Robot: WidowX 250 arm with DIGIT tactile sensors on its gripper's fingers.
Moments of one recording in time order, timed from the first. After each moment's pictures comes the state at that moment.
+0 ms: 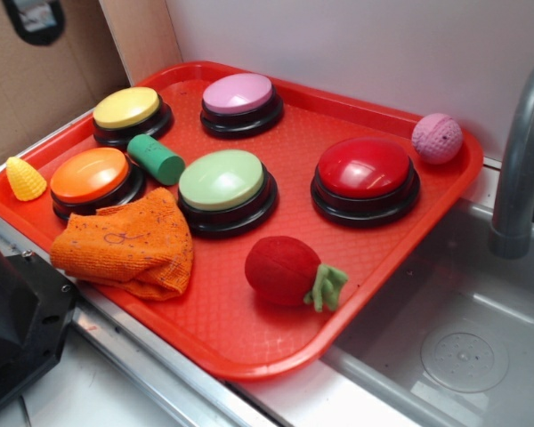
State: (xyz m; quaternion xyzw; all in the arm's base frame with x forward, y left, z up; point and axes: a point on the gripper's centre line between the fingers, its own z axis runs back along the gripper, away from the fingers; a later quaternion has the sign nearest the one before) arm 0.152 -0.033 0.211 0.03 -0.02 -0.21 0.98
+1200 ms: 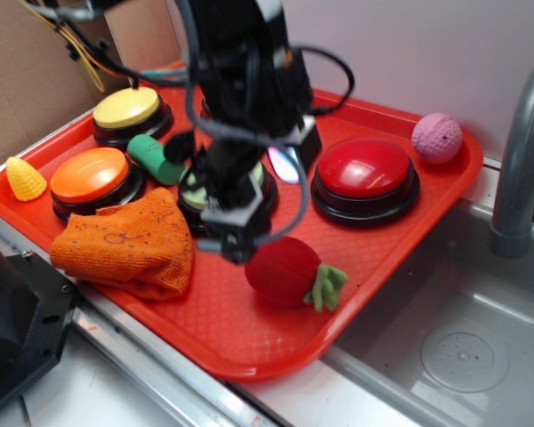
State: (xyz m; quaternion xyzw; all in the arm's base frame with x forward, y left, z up) arm 0.197 -0.147 0.082 -0.03 -0.10 -0.59 0.80
